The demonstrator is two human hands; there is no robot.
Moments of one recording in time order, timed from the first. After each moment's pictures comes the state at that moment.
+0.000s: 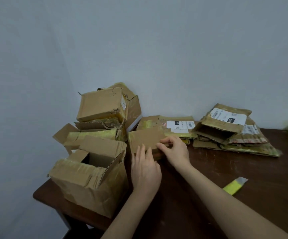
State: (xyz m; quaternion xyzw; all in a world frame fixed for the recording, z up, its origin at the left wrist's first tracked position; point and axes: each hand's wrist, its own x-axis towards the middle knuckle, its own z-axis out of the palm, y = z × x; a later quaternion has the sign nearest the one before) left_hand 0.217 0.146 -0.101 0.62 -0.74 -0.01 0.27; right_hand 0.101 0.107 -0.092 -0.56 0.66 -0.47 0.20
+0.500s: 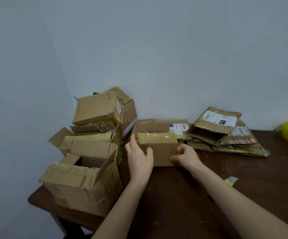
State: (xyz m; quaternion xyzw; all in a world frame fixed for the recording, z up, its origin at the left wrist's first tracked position) left_hand 0.208 0.131 -0.075 0.60 -0.62 -0.20 0.45; right_hand 0.052 0.122 -0.099 -0.48 0.70 -0.42 0.33
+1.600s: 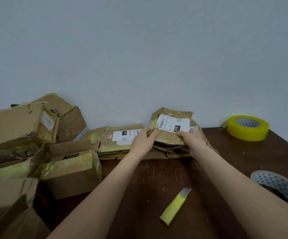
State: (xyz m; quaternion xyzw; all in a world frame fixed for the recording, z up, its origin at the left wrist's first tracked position) left_hand 0.030 0.050 -0.051 0.46 -0.76 -0.35 0.29; right_hand -0.122 0.099 -0.067 -0.19 0.66 -0.63 0.35
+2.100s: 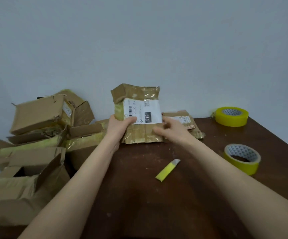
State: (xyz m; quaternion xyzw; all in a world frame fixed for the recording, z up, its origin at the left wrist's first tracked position) left_hand 0.125 0.113 -0.012 0.44 -0.60 -0.48 0.47; right_hand -0.051 0.205 -0.034 -0.56 0.65 -0.46 0.23
